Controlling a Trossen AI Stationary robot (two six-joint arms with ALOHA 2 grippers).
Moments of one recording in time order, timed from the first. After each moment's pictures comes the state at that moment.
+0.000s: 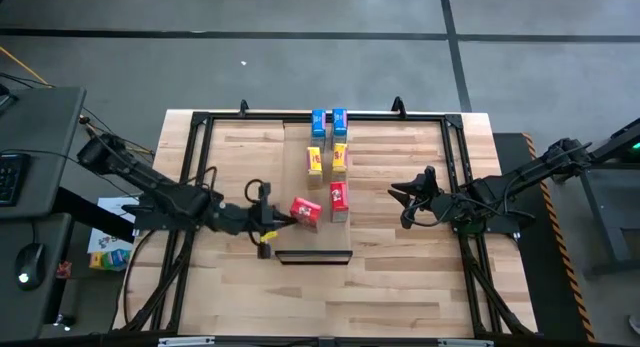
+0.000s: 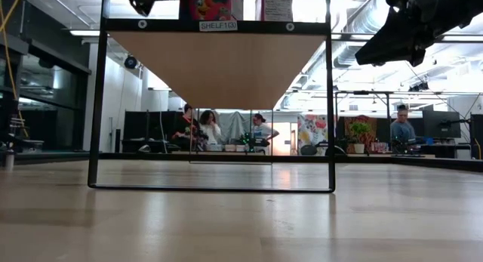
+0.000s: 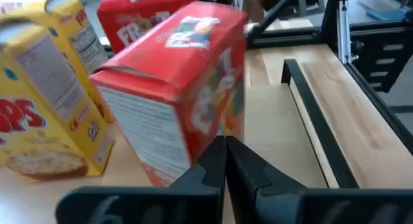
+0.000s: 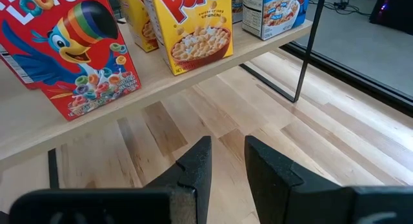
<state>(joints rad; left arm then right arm) -0.44 1.19 0.76 0.02 -0.50 -0.08 0.40 0.81 0.51 -0.27 0.77 0.56</state>
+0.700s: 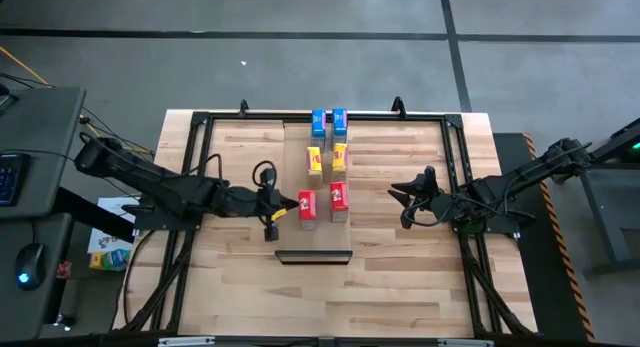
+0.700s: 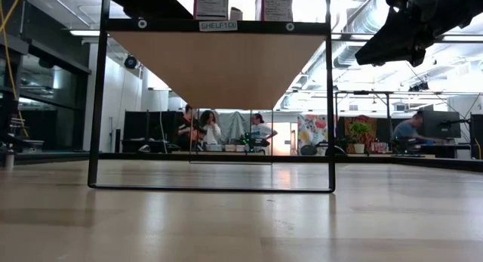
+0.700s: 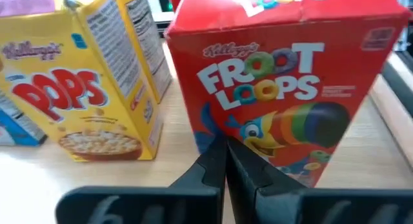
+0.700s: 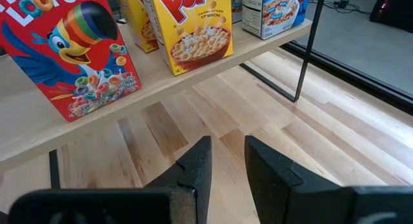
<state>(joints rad) -0.28 1.19 0.76 -0.04 -0.44 -0.07 0.40 0.81 0.51 -0.27 0.77 0.57</state>
